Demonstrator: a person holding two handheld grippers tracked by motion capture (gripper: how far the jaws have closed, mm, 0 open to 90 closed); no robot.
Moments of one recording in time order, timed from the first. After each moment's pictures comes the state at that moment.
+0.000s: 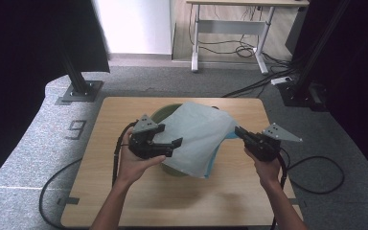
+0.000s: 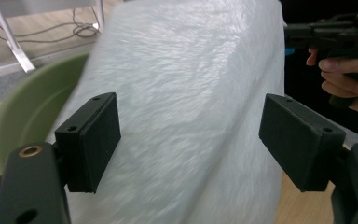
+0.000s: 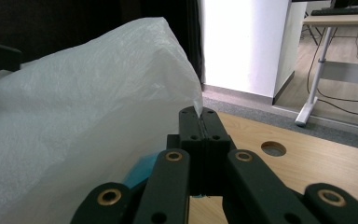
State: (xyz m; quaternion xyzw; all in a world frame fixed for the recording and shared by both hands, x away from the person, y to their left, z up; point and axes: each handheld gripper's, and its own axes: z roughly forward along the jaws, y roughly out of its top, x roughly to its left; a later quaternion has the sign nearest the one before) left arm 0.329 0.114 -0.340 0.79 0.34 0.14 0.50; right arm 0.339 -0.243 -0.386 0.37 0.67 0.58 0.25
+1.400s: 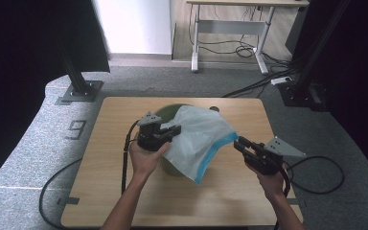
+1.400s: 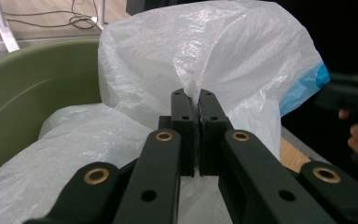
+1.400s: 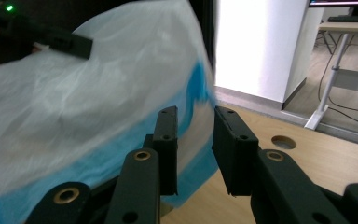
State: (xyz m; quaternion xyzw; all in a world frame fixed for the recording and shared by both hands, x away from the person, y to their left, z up) left arm 0.358 0.110 -0.362 0.74 0.40 0.10 0.54; right arm 0.308 -0.250 -0.404 0.34 0.69 0.59 0.25
